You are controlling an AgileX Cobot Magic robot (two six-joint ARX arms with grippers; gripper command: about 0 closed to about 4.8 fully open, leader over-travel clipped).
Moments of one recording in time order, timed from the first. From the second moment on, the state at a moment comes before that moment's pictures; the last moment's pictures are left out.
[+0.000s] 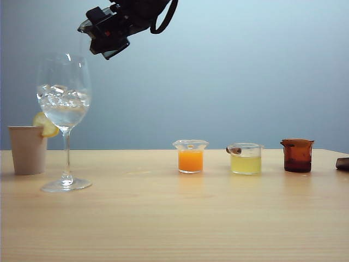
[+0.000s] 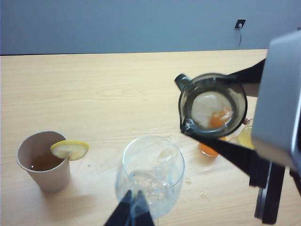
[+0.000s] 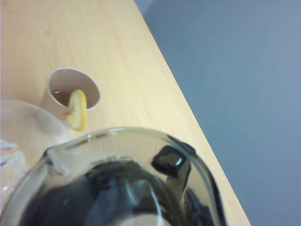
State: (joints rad) left arm -0.26 0.68 0.91 -0.51 0.09 -0.08; right arm 0.86 1.78 1.44 0.08 0.05 -0.70
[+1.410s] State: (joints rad) left arm -0.26 0.68 0.91 -0.51 0.09 -0.08; right arm 0.88 1.83 1.46 0.21 0.09 -1.01
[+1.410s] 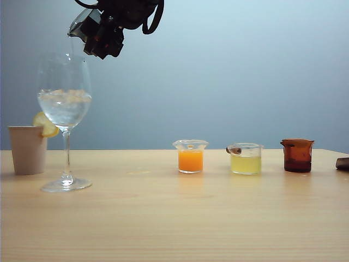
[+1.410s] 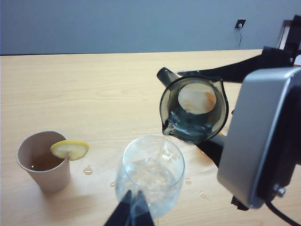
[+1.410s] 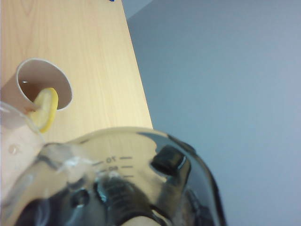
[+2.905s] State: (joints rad) left arm -0.26 0.67 0.91 -0.49 0.09 -0.08; right arm 0.90 1.83 1.46 0.26 0.11 -1.28
